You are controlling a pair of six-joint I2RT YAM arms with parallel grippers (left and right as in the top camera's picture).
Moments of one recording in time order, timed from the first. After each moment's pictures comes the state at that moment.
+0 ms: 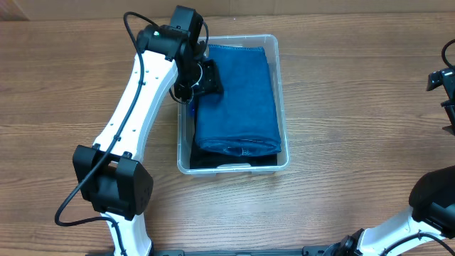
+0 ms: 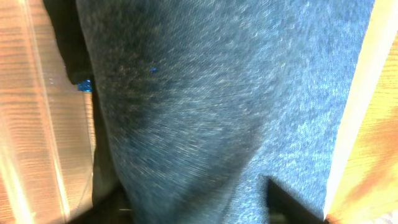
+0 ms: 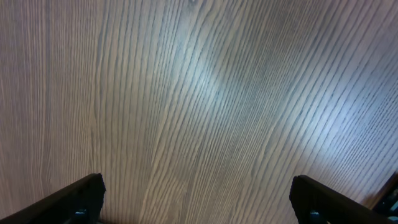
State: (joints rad) left arm -0.31 2.00 1.97 -1.31 0.31 -0.46; right arm -0.57 1.89 2.02 -1.54 -0.06 0.72
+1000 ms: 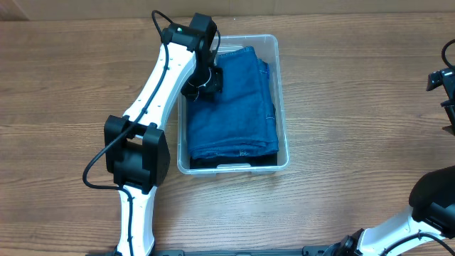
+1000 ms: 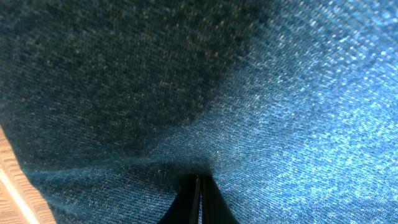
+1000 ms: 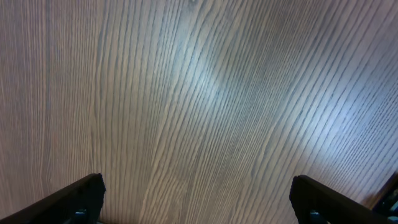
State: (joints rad) left arm -0.33 2.25 2.10 -1.35 0.19 -0.30; right arm -0.57 1.89 2.02 -1.54 -0.06 0.72
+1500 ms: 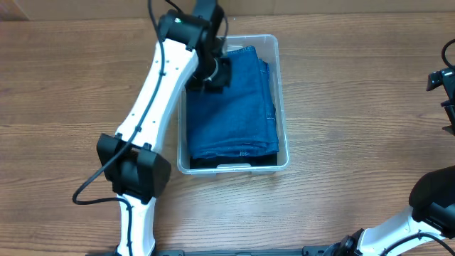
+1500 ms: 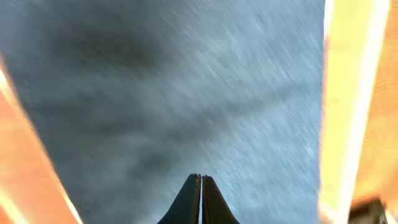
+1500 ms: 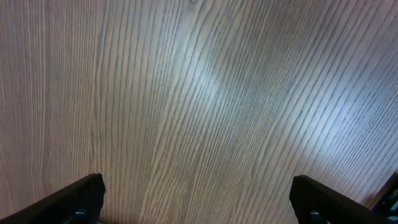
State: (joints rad) left arm -0.40 2.17 2.28 -1.53 0.24 -0.30; right arm -0.57 1.89 2.02 -1.55 -0.06 0.72
